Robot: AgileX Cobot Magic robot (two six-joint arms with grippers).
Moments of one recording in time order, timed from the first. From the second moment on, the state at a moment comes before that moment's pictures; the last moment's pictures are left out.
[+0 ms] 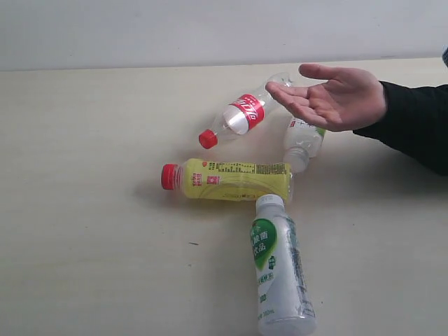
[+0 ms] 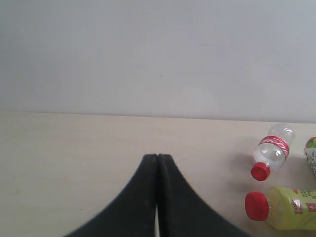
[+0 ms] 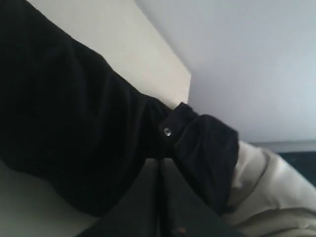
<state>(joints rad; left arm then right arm) -0.08 0.01 0.00 0.29 0.13 -0.39 0.23 1.25 -0.68 -1.32 0.68 0.54</state>
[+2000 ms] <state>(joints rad) -0.08 0.01 0.00 0.29 0.13 -0.39 0.63 1.89 -1.05 0.21 0.96 0.23</state>
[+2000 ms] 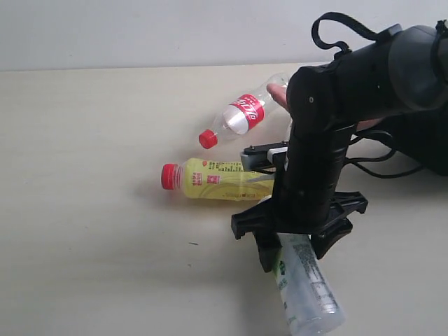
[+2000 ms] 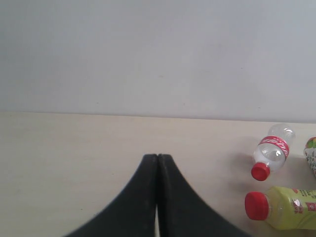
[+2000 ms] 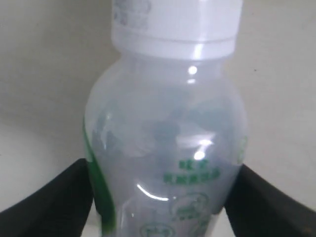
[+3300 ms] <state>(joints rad) -0.08 0.01 0.00 0.29 0.13 -0.39 0.63 1.37 -1.05 0.05 1.17 0.18</state>
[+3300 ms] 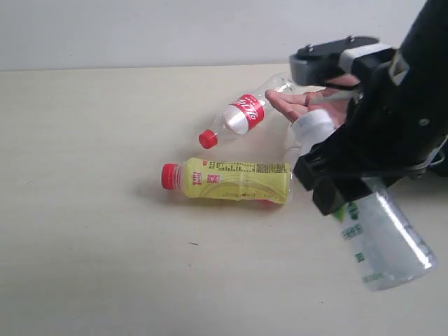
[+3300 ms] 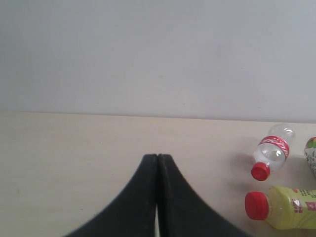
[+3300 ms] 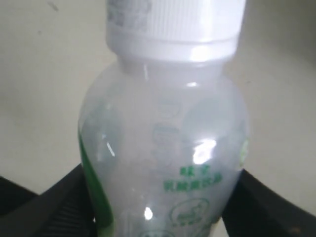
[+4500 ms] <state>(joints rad) -0.08 0.01 0.00 0.29 0.13 -0.39 0.28 1.84 -1.60 0.07 1.22 -0.03</state>
